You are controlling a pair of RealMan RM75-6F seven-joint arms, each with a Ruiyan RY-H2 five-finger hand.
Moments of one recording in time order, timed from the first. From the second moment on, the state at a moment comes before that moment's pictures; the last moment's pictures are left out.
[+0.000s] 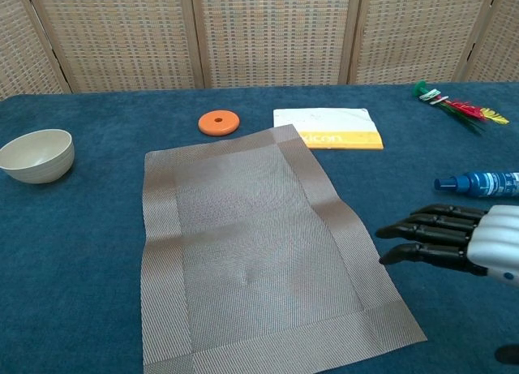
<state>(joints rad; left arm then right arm) -0.29 -1.07 -0.04 -1.90 1.18 1.47 0.35 0.42 -1.32 -0.09 -1.53 -1.95 1.08 -0.08</state>
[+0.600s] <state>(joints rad) -0.28 -1.07 -0.07 -1.89 1.19 1.42 0.35 0.50 -1.44 -0.10 -1.42 -1.88 1.01 -0.12</state>
